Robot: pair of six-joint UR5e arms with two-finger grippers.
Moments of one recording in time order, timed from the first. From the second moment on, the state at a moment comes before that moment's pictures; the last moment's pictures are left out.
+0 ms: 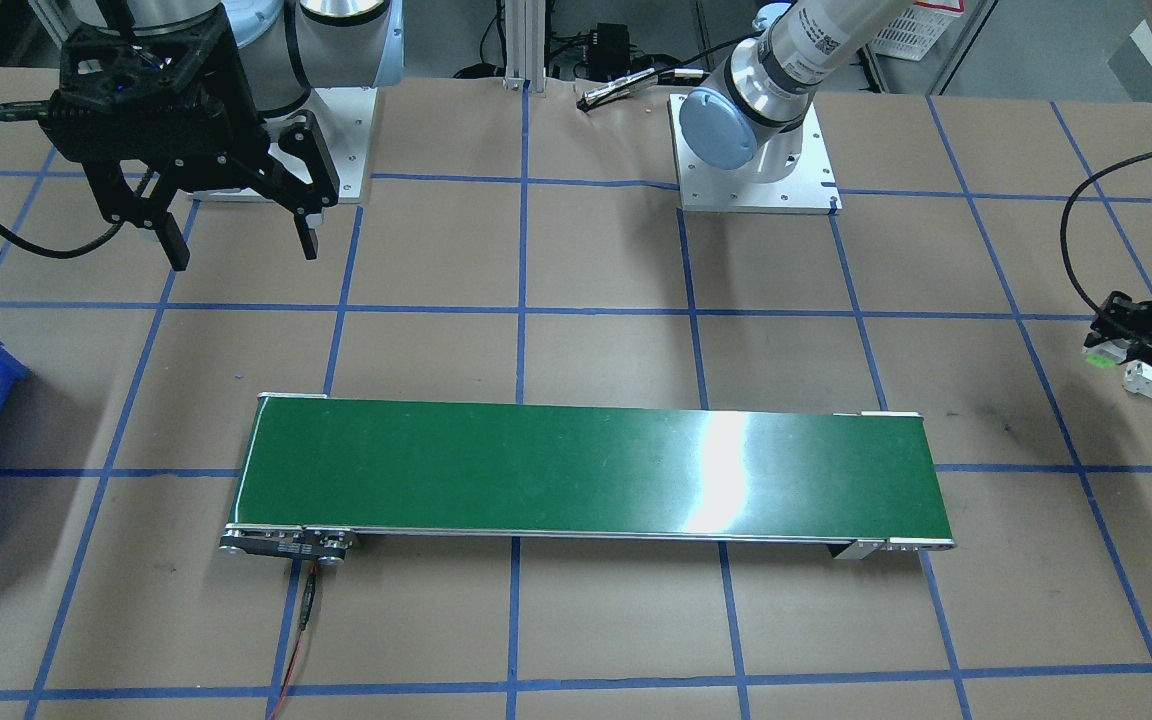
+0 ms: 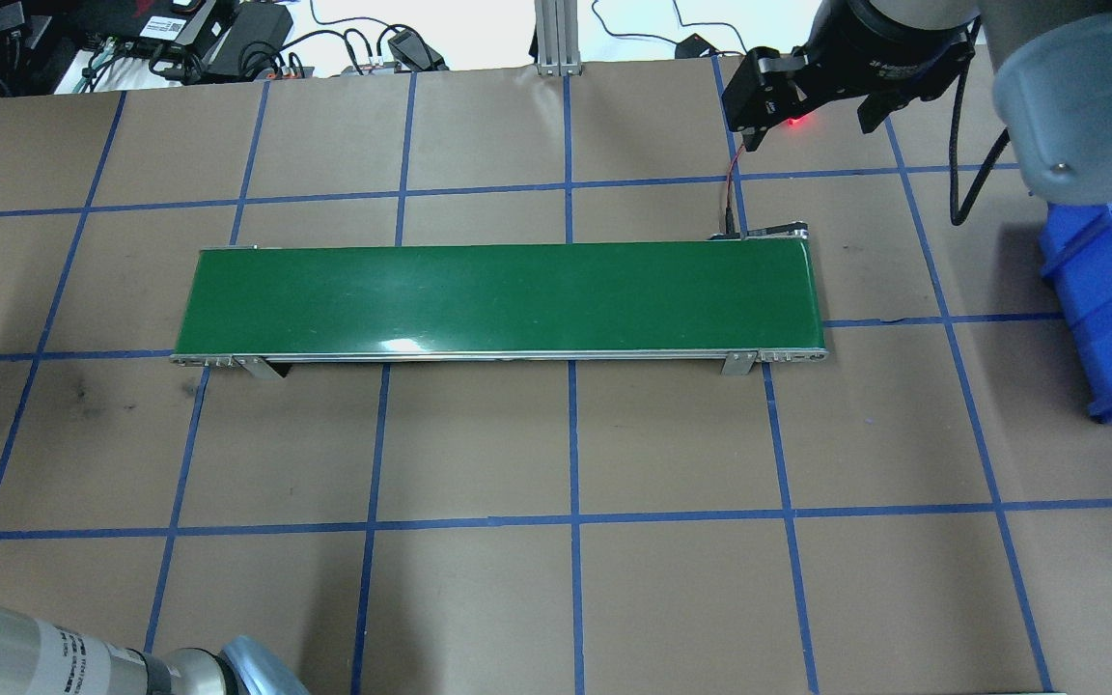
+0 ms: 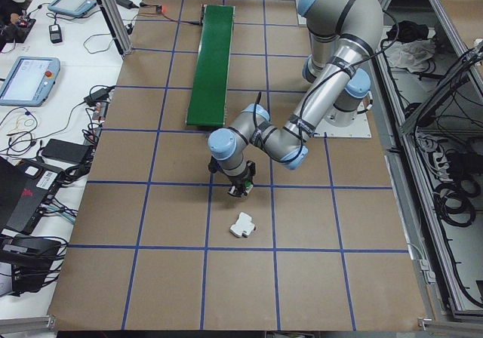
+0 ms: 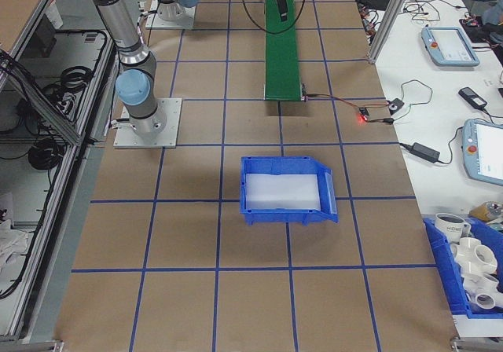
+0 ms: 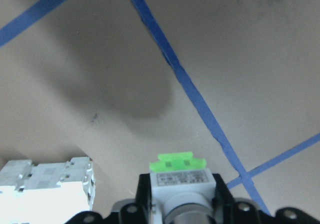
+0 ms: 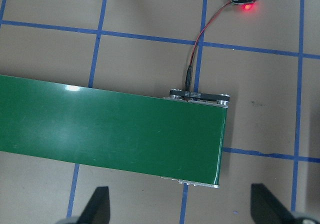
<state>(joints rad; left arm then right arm) -0.69 -1.97 -1.72 -1.15 1.80 1.42 1.65 -1.60 1.55 -1.79 -1.56 -0.05</state>
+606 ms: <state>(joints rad) -0.88 -1.73 -1.72 -1.32 1.67 1.13 1.65 -1.60 1.55 -1.78 -1.56 -0.05</state>
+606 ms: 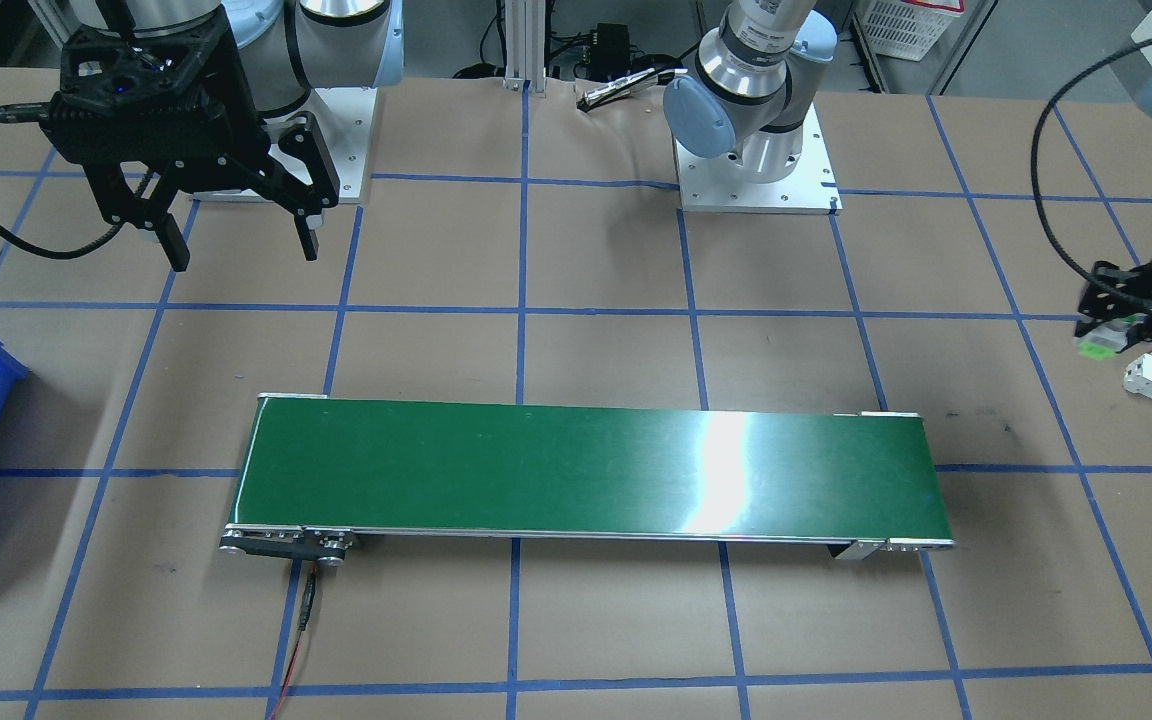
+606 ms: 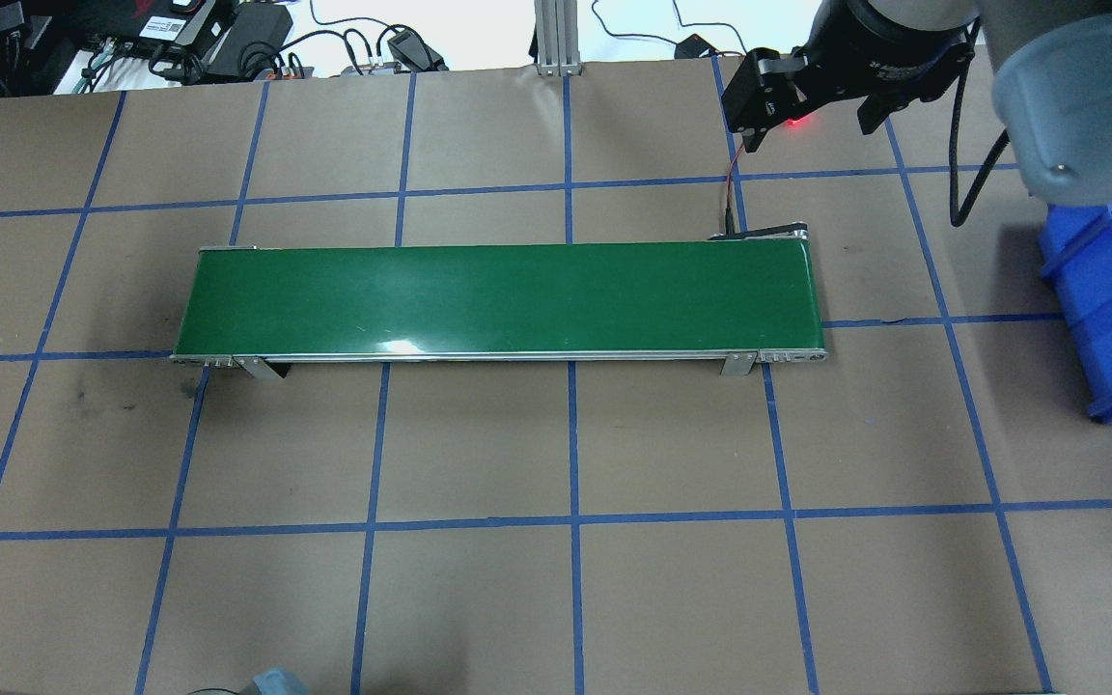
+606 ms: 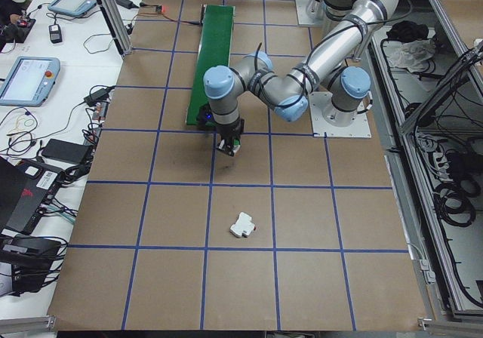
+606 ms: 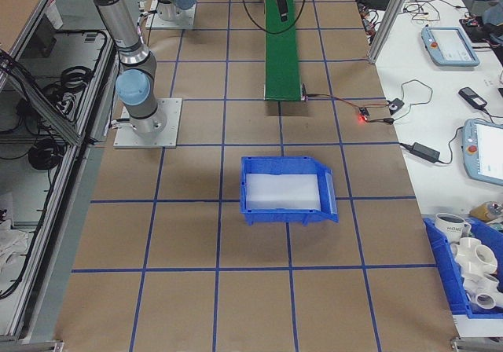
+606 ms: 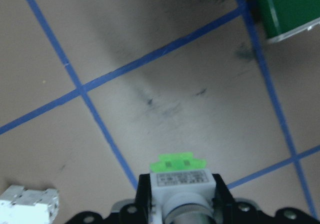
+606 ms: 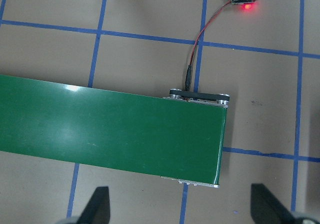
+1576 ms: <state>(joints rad) -1.18 -1.82 -1.72 -1.29 1.55 0.50 1.65 -1.60 1.55 -1.78 -1.56 -0.05</state>
